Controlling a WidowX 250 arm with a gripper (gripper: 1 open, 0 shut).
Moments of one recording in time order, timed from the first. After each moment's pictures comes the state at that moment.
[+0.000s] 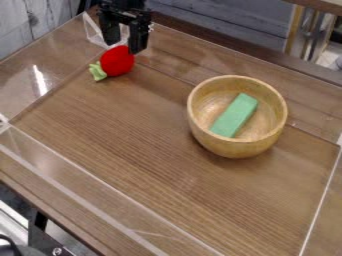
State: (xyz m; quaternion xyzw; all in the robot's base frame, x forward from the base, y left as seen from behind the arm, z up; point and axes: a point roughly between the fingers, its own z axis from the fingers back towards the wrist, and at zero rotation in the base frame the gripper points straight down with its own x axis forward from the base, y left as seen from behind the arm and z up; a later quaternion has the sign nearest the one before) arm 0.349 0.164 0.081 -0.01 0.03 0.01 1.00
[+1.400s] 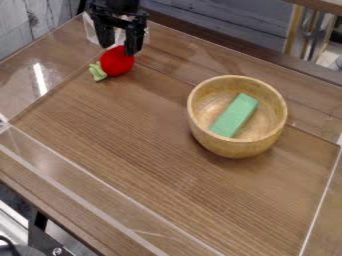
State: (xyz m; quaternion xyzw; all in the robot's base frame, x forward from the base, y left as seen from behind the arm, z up) arm 0.358 0.174 0.070 0.00 0.02 0.03 1.00
